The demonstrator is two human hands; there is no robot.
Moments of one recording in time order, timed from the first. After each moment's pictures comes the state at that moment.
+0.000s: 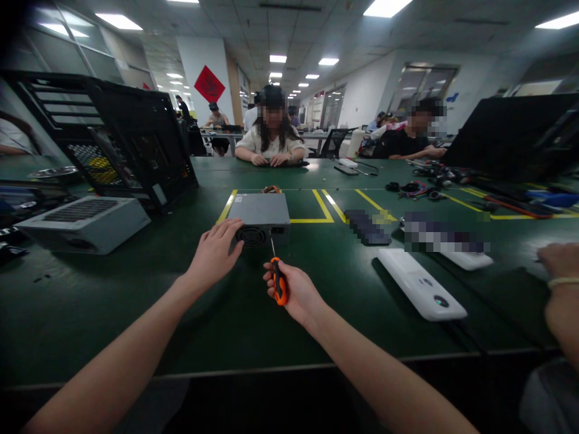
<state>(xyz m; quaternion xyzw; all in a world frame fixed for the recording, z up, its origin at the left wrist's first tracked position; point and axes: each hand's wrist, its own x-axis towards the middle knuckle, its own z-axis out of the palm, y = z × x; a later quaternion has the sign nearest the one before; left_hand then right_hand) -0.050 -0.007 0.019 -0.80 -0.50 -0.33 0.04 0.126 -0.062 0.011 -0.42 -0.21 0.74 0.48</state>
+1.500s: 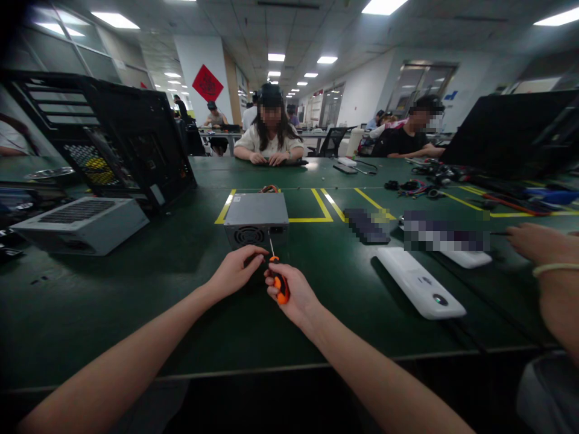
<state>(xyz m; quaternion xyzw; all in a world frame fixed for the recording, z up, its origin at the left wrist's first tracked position) -0.022 -0.011 -0.004 -0.83 -0.40 -0.34 -0.20 0.124 -0.061 0.007 -0.38 -0.18 0.75 0.51</state>
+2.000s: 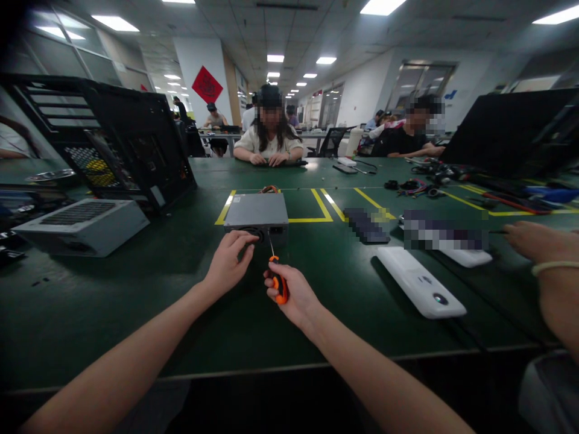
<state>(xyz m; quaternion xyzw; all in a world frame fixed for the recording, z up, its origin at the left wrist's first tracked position) -0.028 -0.006 0.002 -0.81 -0.41 -0.42 -0.01 0.124 -0.063 0.009 -0.38 -0.17 0.75 0.51</state>
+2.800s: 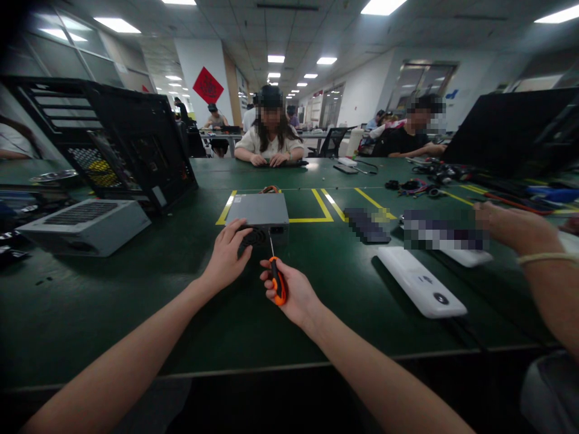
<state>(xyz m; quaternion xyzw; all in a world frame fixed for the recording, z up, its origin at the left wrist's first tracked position) -0.038 0.004 -0.005 -0.81 -0.44 -0.38 0.07 0.123 -0.065 0.013 -0.38 -0.17 0.77 0.48</state>
